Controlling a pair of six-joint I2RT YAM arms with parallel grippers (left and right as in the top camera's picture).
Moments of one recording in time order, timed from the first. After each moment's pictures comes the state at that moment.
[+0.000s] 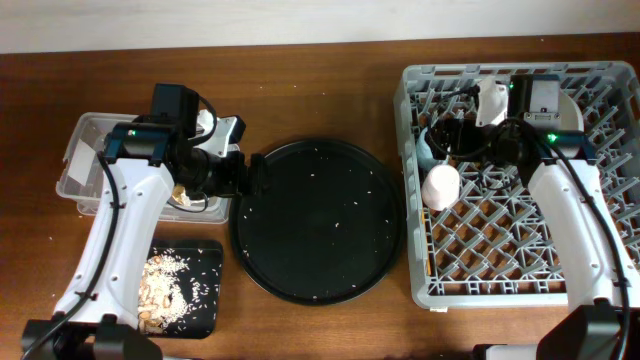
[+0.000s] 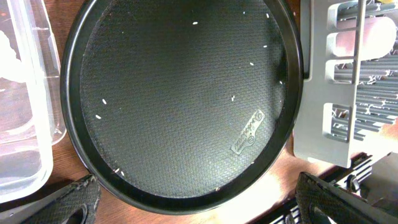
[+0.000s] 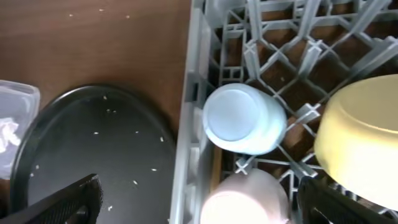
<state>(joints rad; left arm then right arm) -0.10 1.60 1.45 -1.19 0.46 -0.04 -0.07 1.54 1.29 -0.73 -0.37 0.06</state>
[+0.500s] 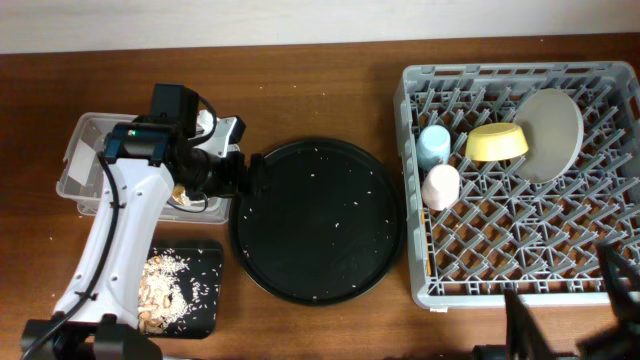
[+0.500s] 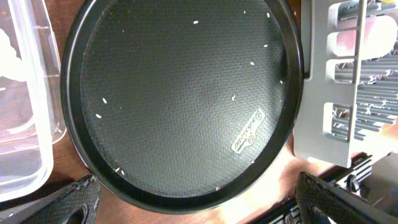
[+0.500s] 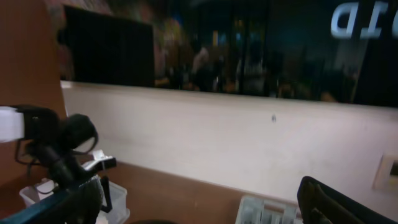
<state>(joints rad) -0.10 1.60 1.45 -1.19 0.46 -0.04 -0.05 0.34 1.31 -0.80 -0.40 0.04</state>
